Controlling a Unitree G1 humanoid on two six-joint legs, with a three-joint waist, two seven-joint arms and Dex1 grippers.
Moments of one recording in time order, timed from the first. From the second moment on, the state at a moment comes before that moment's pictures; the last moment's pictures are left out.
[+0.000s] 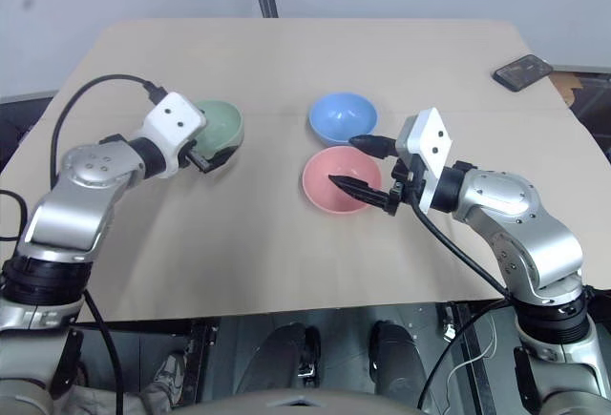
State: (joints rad) left arm -0.52 0.84 -0.08 -0.15 -0.05 0.60 -0.63; right arm -0.41 -0.55 -0.01 -0.55 0.56 0.67 0.77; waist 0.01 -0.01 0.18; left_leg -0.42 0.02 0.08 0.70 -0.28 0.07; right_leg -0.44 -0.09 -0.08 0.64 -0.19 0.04
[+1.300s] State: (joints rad) left arm -0.76 0.61 -0.38 -0.09 -0.16 0.14 -1.28; right arm -0.06 -0.69 -0.32 -0.64 0.52 0.60 0.62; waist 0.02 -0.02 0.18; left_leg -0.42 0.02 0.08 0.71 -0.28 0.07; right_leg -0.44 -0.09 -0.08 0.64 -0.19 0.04
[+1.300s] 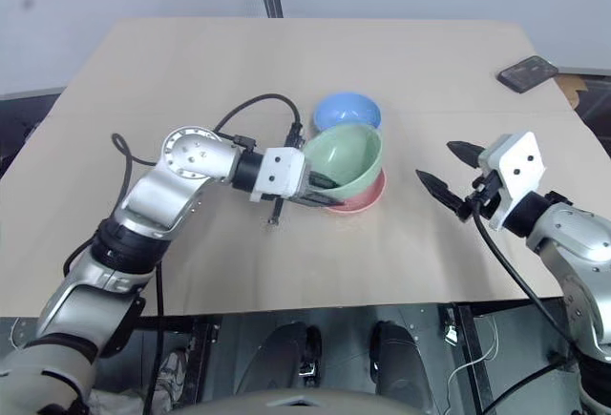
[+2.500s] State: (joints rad) left arm 0.09 0.79 0.58 -0.44 -0.85 0.54 -1.11; right arm -1.15 -0.47 0.41 1.11 -0.28 -0.65 0.89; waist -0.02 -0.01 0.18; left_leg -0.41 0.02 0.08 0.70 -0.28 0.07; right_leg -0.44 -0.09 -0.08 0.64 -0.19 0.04
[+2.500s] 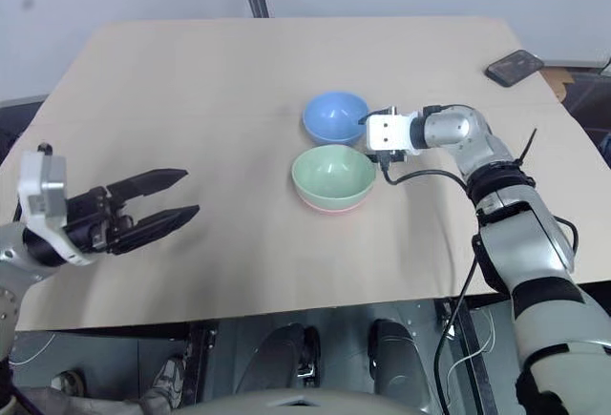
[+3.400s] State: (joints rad) left arm 0.04 0.74 0.46 -0.42 -0.83 0.46 -1.05; right arm -1.18 -0.52 0.32 1.02 -0.22 -0.73 1.03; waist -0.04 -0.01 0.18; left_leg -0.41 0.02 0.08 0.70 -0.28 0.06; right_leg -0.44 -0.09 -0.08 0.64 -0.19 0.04
